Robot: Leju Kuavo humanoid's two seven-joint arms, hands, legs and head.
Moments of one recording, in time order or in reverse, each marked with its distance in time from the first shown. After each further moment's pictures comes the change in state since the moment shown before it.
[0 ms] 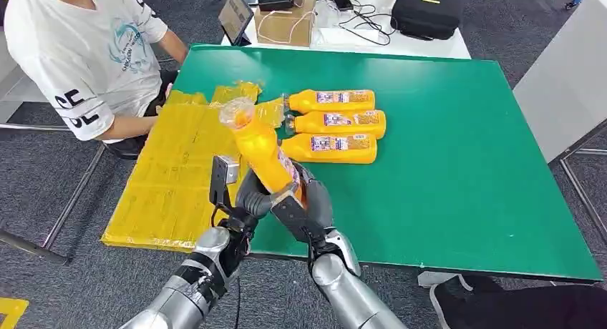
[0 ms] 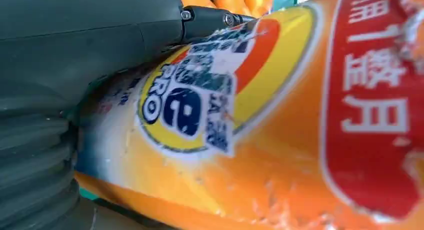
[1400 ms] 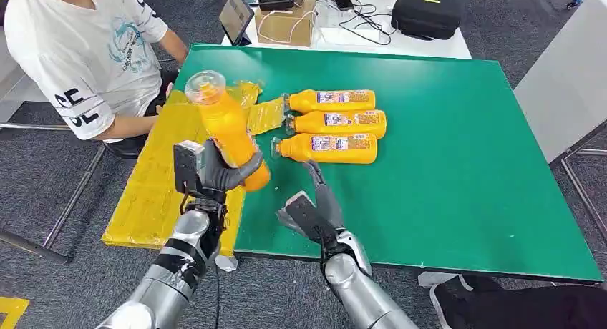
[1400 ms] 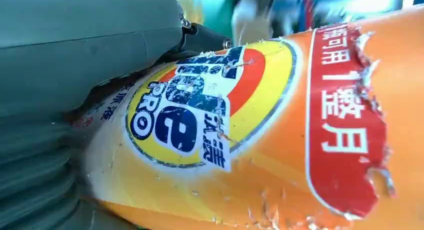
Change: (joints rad) left arm -0.053 0.086 0.086 -0.098 -0.292 0.388 -0.089; right arm 0.003 -0.063 -0.033 -0.032 -0.043 0.011 0.005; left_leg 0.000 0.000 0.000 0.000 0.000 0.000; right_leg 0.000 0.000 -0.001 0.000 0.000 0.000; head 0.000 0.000
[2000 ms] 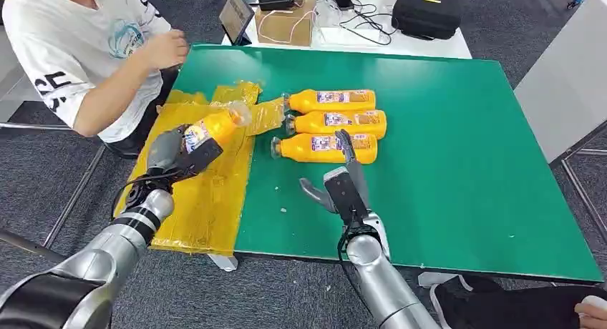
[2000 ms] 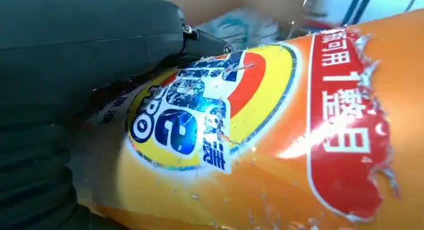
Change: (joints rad) left arm -0.255 0.243 -0.083 0.466 -0.708 0.218 0.349; right arm 0.009 -0.040 -0.093 -0.202 -0.091 0.026 -0.041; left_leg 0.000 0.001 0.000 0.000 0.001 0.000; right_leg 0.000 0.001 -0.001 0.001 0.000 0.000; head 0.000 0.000
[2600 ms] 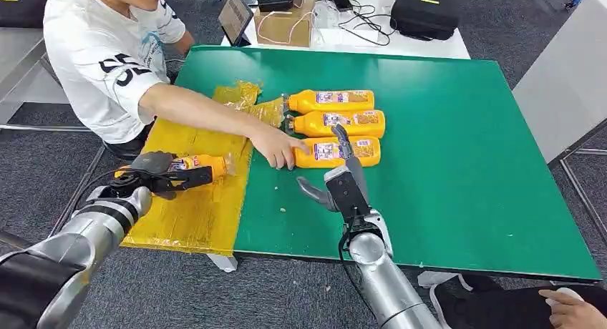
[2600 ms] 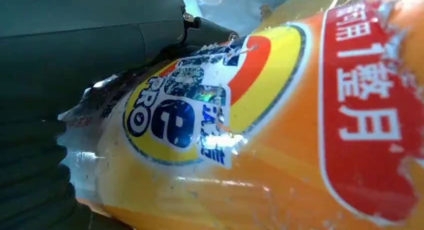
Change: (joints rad) left arm -0.098 0.113 -0.181 0.131 -0.304 -0.459 0.246; right arm 0.005 -0.007 0.000 -0.047 0.007 0.065 0.000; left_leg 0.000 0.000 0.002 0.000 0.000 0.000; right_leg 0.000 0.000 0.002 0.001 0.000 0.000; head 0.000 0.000
